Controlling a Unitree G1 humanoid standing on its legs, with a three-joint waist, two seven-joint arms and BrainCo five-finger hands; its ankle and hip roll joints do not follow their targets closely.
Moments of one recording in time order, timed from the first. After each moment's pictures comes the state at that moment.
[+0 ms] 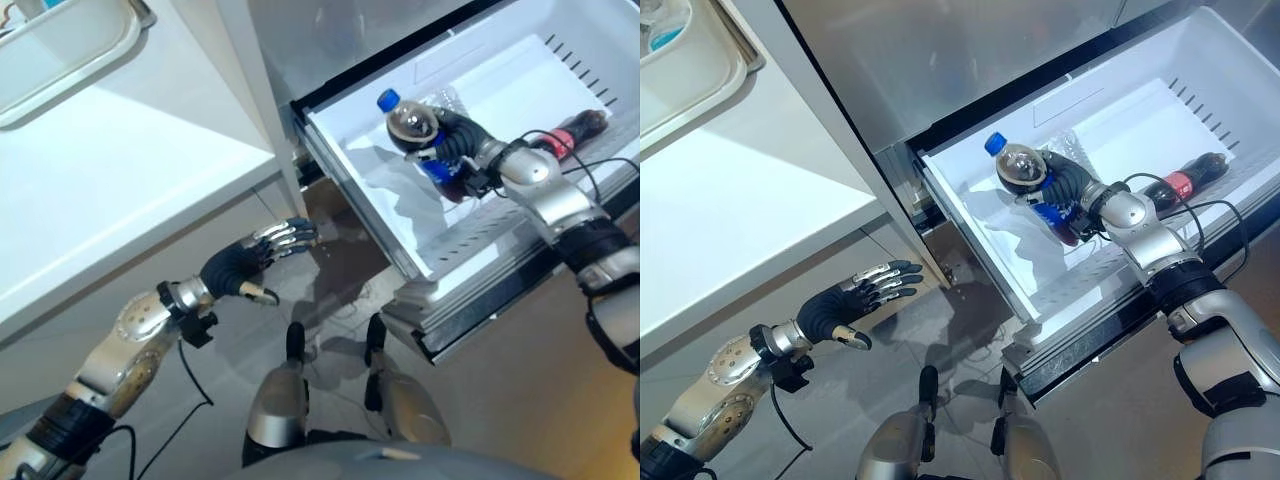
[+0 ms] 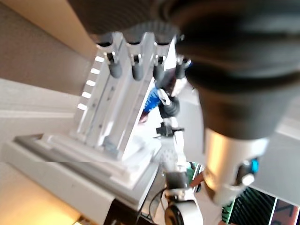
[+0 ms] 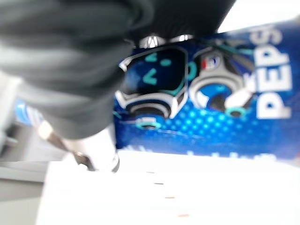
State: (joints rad) left arm 0.00 0.89 -0.30 -0.26 -0.81 -0.19 -0.55; right arm -0.97 -0.84 0.68 0.67 0.39 -0.13 0.27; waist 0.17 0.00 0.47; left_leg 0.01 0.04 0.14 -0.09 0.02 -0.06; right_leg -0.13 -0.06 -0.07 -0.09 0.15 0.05
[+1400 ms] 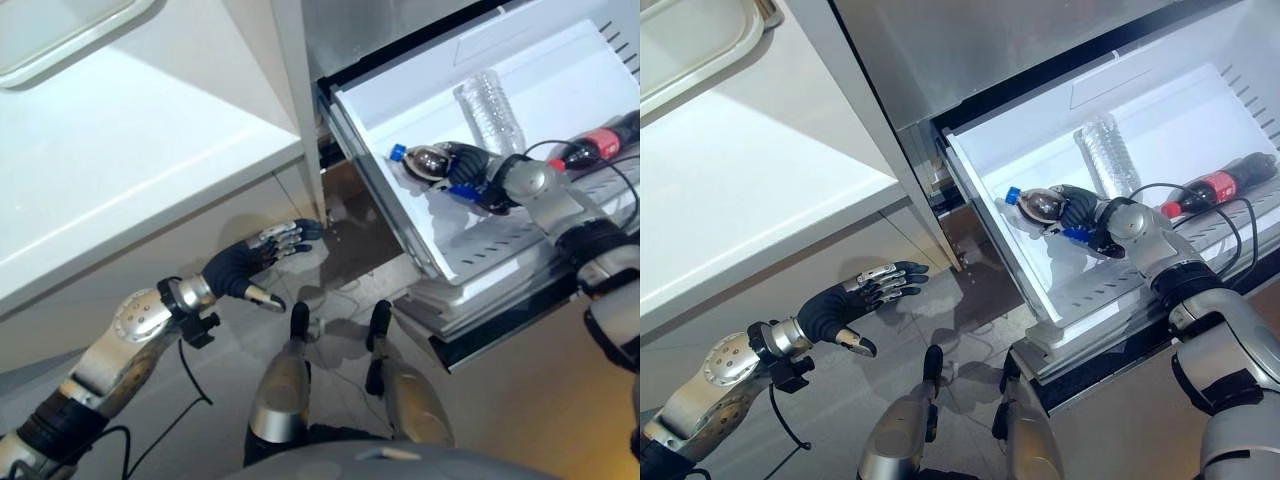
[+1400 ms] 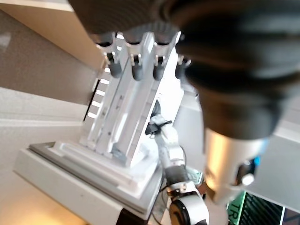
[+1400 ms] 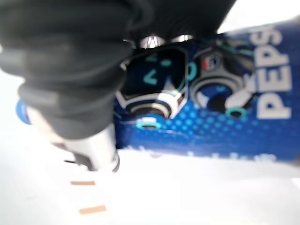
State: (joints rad) left arm 0.00 0.90 -0.30 -0.29 -0.76 -0.21 -0.51; right arm -1.01 -0.75 0.68 0.88 0.04 -0.08 0.30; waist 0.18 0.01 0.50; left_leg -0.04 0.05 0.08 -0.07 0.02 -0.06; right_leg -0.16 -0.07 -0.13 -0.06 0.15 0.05
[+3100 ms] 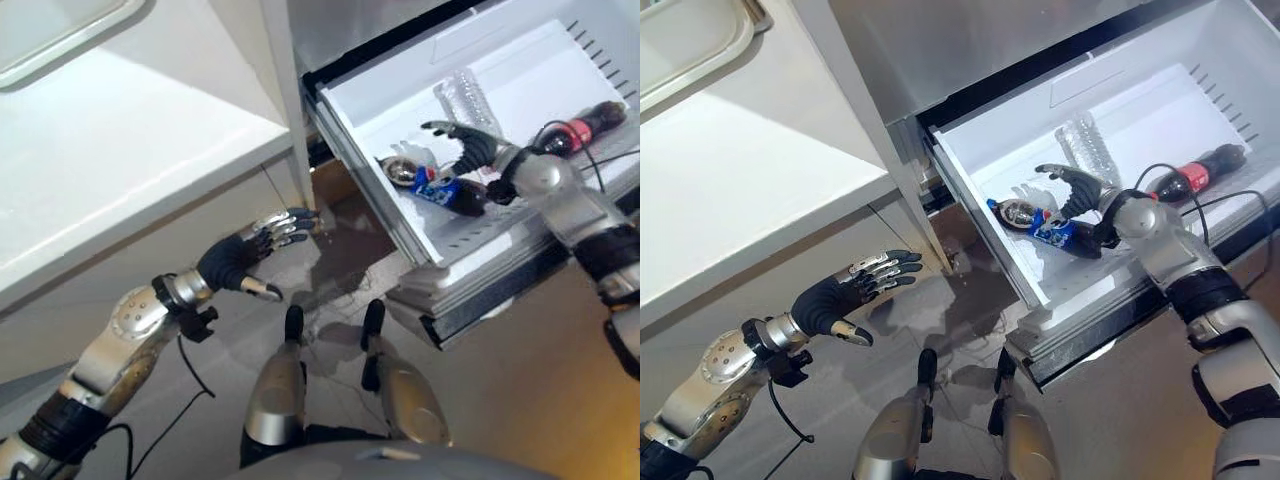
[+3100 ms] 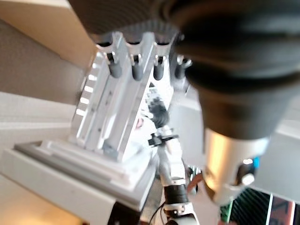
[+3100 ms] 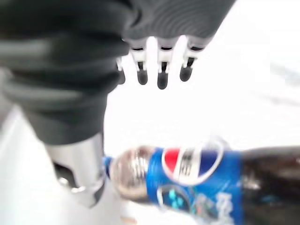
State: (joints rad) left arm -0.01 0.89 -0.25 -0.29 -0.76 -0.21 -0.51; right arm -0.83 -0.95 0.44 0.45 0.07 -0.12 0.23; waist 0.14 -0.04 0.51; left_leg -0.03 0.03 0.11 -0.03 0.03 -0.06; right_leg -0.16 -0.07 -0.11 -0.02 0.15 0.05
